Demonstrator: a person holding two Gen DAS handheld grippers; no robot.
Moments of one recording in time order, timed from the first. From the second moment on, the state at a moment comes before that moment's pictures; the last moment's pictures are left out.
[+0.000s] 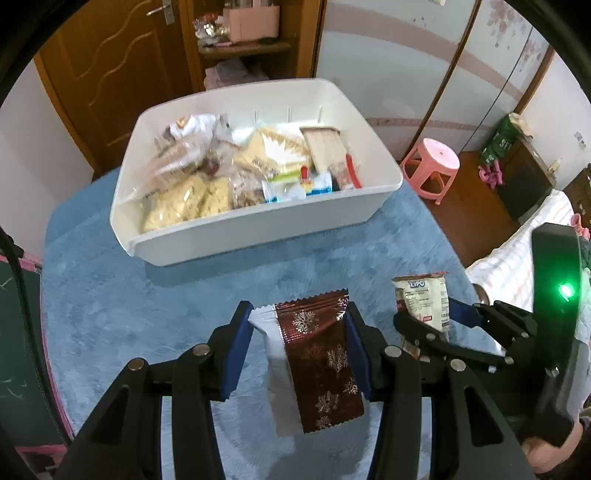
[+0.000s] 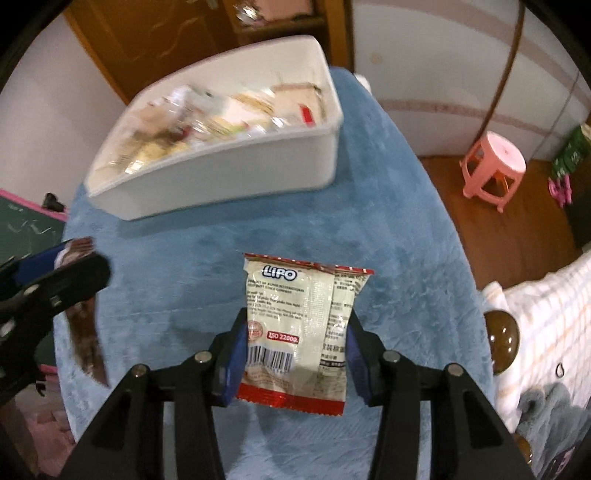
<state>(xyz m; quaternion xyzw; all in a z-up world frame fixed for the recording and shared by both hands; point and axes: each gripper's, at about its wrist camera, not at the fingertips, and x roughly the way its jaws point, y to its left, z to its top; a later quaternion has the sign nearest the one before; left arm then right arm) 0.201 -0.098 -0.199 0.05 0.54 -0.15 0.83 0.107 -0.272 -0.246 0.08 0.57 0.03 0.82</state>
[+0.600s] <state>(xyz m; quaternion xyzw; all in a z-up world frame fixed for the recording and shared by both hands) 0.223 -0.095 -0.083 0.07 0.42 -0.13 0.89 0.133 -0.224 -0.113 0.01 0.42 0.08 0.90</state>
